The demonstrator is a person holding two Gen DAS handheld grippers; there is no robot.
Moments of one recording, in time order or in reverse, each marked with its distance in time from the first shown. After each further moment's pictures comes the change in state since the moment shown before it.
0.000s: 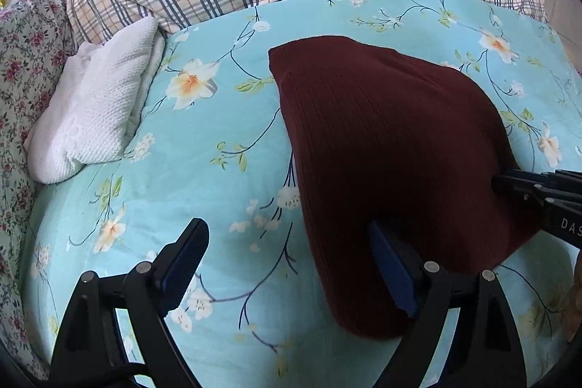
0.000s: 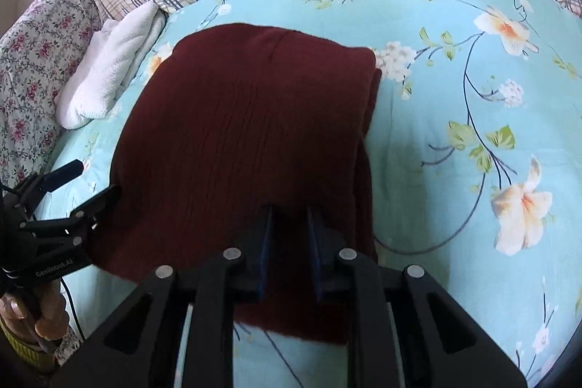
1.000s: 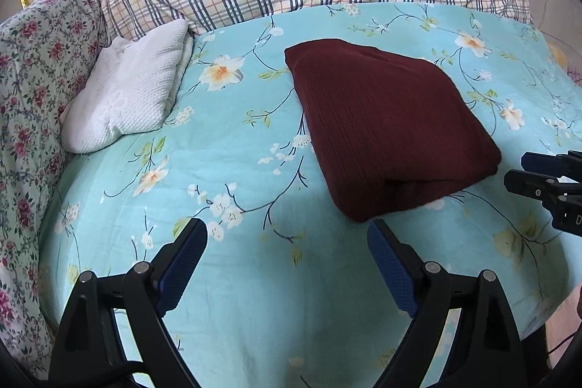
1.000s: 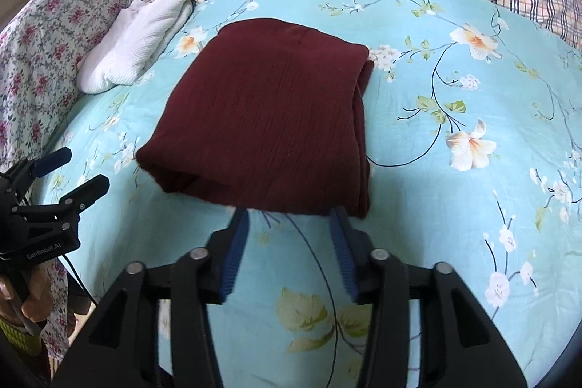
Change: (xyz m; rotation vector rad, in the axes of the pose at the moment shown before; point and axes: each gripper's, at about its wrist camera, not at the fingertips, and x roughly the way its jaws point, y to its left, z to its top) left arm -0.089 0.012 -0.072 -0.018 -0.047 0.014; right arm -0.078 0.035 -0.059 -0.100 -0.022 -0.052
